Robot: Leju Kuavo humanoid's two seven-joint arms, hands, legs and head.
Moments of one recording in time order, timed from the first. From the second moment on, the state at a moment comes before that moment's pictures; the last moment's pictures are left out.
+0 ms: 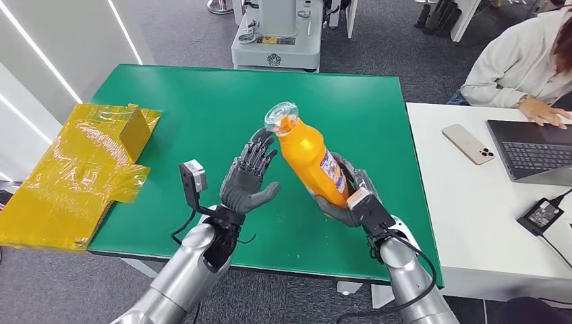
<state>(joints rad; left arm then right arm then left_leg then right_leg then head) -0.45 -0.15 -0.29 -0.90 0.20 -0.28 -0.47 -0.43 0.05 0.48 -0.97 0.15 0.16 -0.55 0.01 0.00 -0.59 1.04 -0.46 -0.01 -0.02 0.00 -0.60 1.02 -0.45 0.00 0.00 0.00</state>
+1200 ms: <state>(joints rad) -0.70 -0.13 -0.21 -0.55 0.22 -0.15 -0.48 -0.48 0.01 0.35 -1.14 0.09 0.06 -0.46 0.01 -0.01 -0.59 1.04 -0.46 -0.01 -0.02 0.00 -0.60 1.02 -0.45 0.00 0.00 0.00</state>
